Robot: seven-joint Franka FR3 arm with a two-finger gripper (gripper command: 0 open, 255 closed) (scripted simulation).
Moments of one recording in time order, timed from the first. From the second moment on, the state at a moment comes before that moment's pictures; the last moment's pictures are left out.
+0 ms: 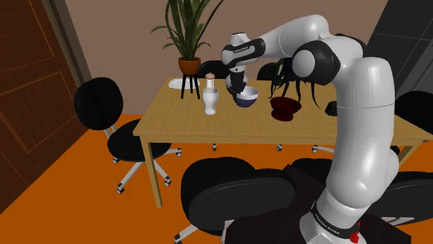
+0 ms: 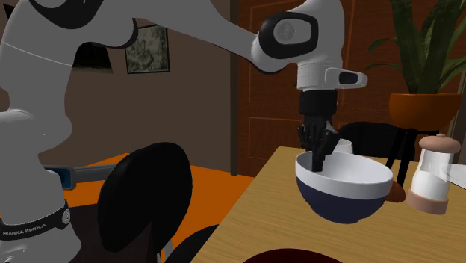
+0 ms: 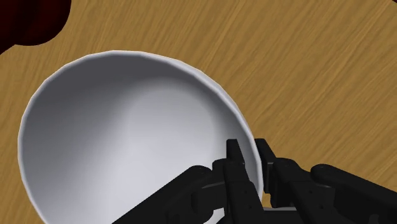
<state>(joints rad) -0.16 0.41 -0.16 -1.52 -0.04 1.93 -0.15</state>
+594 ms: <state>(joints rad) -0.17 0.40 -0.16 -1.42 -0.04 1.81 -0.16</state>
